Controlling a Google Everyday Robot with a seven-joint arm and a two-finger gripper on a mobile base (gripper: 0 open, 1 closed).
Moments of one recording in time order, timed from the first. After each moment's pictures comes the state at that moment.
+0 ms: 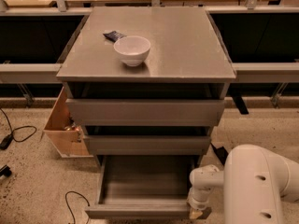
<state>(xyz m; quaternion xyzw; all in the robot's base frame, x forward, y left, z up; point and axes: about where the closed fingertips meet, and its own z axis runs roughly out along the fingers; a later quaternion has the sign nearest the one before) 0.430 -0.212 0.175 0.71 -0.69 -0.14 0.06</state>
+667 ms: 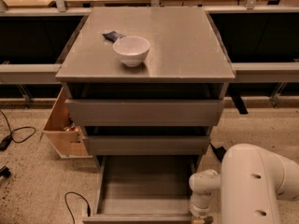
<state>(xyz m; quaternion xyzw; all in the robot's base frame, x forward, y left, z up) 0.386 -0.223 0.174 0.69 -0.69 -0.17 0.12</state>
